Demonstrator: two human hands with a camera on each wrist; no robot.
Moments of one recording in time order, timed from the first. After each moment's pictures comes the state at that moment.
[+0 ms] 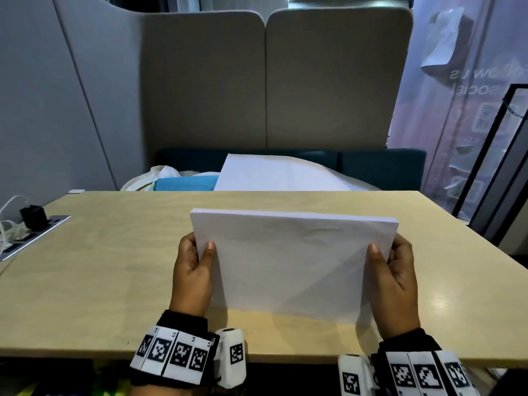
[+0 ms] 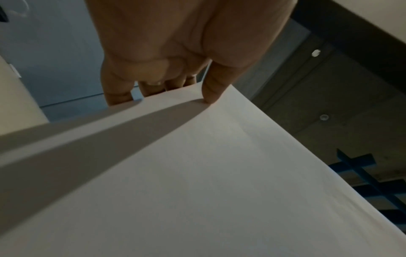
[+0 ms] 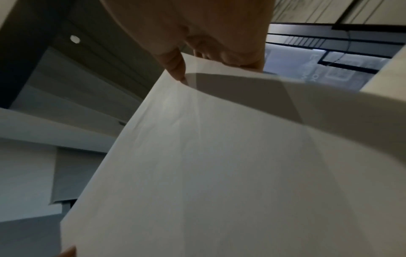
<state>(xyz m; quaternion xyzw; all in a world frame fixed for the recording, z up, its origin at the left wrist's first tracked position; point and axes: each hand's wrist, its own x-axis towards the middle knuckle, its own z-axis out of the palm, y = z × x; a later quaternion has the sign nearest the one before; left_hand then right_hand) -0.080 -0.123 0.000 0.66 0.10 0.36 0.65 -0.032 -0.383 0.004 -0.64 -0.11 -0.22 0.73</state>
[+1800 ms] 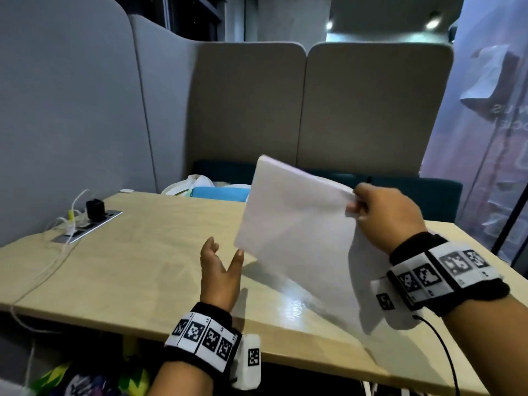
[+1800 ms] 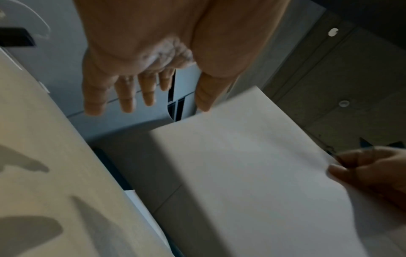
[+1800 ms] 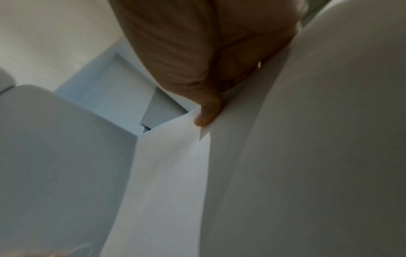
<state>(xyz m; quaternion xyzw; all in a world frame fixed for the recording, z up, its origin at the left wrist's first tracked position) -0.093 -0.096 -0.003 0.68 0.22 0.33 0.61 -0.012 -0.325 0.141 -0.93 -0.22 -0.26 0.13</state>
